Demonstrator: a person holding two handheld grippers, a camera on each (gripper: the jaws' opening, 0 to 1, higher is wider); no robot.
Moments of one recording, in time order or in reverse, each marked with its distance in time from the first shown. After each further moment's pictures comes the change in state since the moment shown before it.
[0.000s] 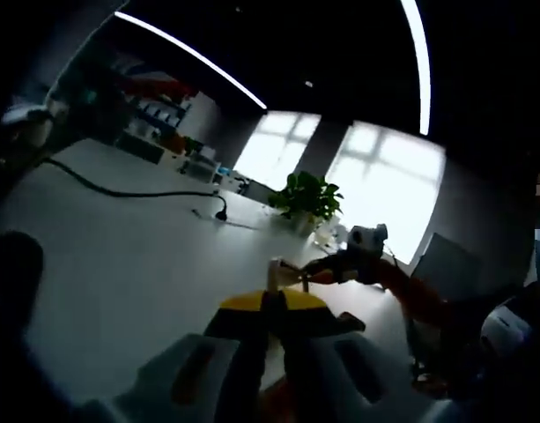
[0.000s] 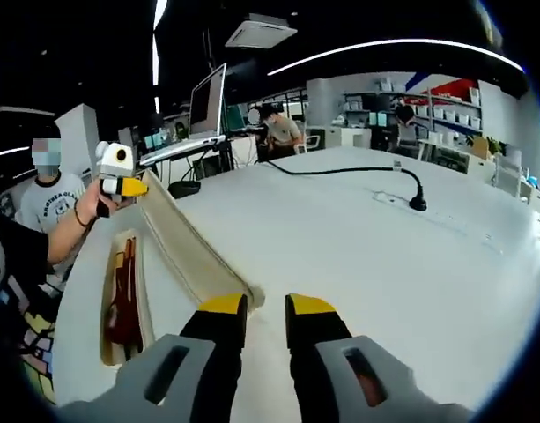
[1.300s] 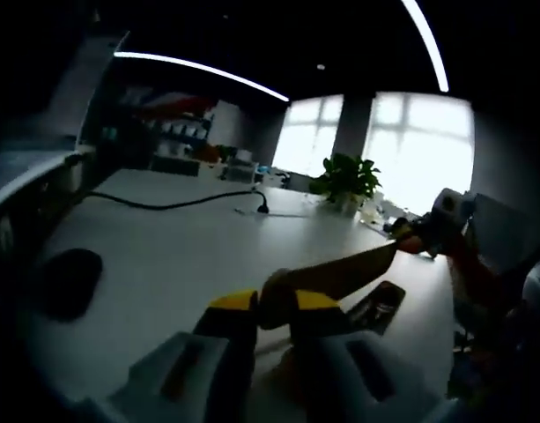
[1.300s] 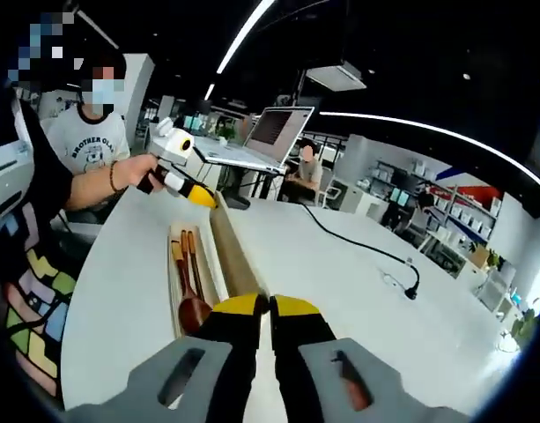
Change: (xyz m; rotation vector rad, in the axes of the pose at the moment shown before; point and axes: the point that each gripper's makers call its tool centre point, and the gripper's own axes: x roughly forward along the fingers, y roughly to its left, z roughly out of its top) left arm -0.040 0.006 -0.016 0.193 0.030 0.258; right arm -0.061 0.103 0.026 -0.453 -0.115 -0.058
